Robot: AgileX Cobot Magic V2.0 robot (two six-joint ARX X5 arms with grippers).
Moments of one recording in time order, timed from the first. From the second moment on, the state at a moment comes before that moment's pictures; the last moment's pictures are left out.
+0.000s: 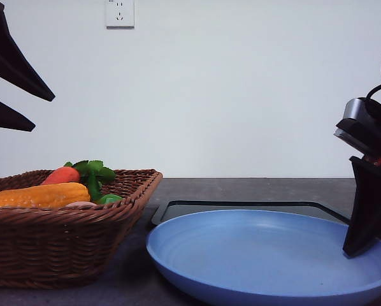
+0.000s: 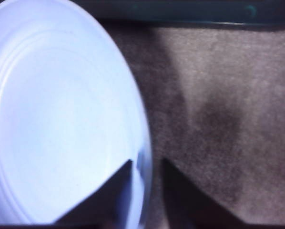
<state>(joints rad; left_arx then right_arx) -0.20 0.90 0.58 -0.38 0.71 -0.32 0.28 1.29 0.51 -0.31 -0.47 0.32</state>
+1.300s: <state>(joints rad) -0.52 1.32 0.70 -0.38 0.36 -0.28 0.20 0.97 0.51 -0.48 -0.47 0.36</state>
